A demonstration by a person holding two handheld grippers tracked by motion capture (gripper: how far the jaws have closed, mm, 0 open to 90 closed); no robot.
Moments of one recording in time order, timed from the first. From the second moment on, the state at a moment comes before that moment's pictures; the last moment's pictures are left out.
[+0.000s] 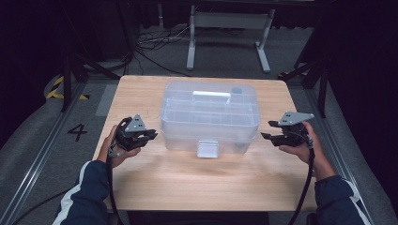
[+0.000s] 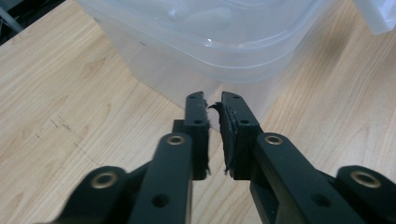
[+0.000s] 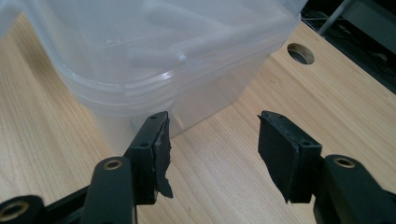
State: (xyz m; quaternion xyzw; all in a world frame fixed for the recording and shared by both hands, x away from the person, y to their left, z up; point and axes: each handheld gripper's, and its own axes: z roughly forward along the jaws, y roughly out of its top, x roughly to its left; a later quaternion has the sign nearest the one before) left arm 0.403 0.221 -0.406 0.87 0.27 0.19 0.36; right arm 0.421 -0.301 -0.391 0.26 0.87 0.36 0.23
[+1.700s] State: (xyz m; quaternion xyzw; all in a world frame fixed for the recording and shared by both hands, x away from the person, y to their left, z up) left arm 0.359 0.264 -0.466 0.88 0.34 0.18 0.29; right arm 0.364 -0.352 -0.461 0.34 0.85 0.33 0.22
